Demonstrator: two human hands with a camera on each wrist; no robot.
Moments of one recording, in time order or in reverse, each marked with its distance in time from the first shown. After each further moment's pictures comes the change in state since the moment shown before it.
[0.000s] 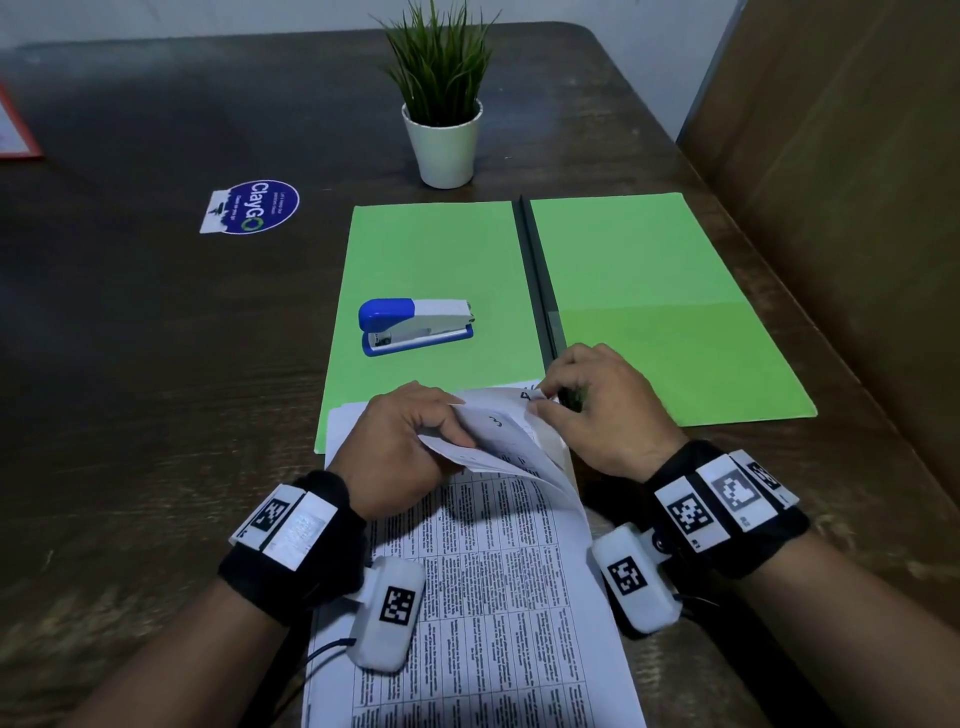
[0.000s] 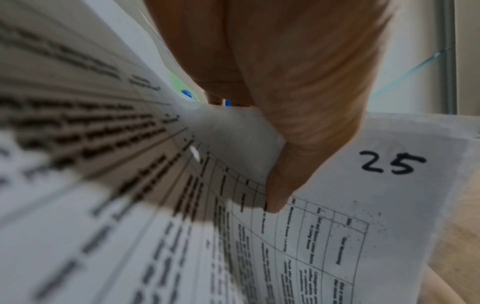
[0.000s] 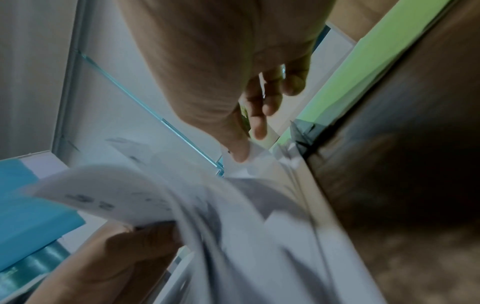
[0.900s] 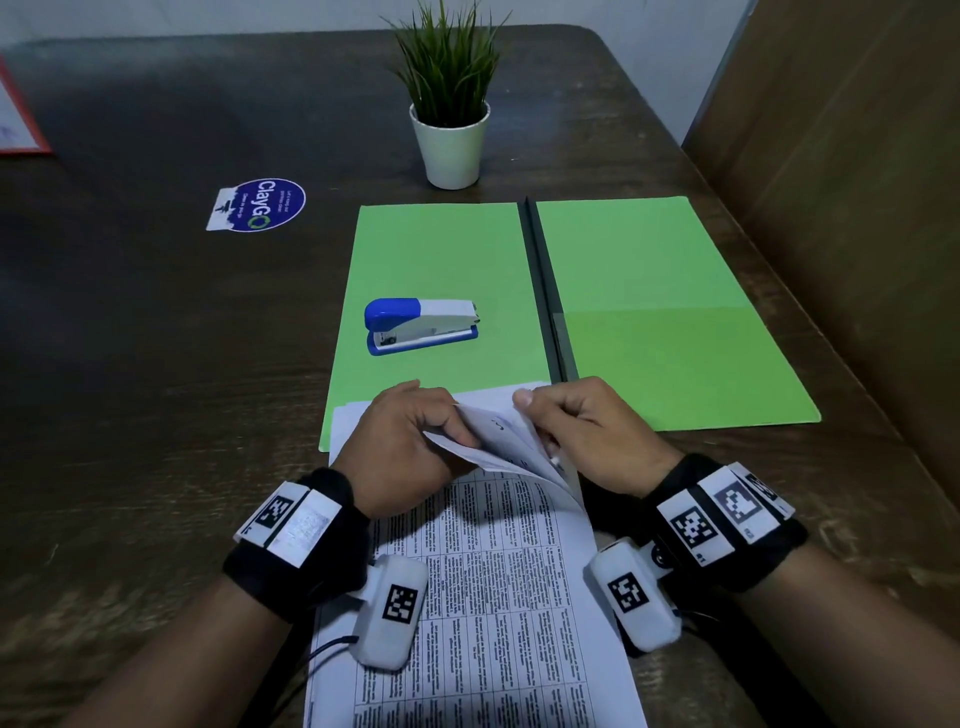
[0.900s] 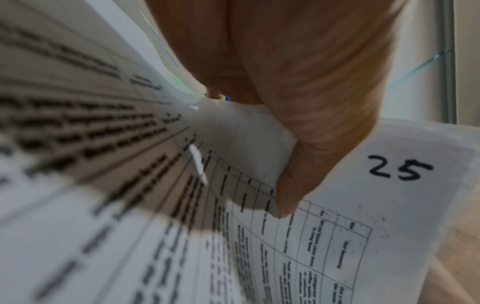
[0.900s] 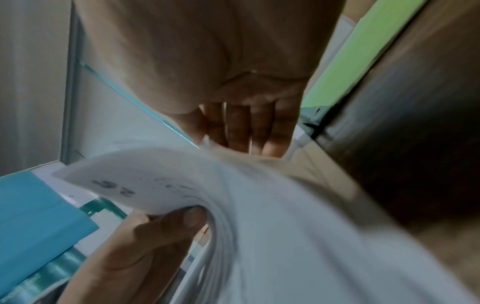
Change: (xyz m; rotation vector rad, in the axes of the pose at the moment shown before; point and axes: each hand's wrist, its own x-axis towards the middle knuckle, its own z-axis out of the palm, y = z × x) left_hand 0.001 -0.001 0.001 0.049 0.003 0.033; right_hand -0.007 -0.008 0.012 0.541 -0.196 -0.007
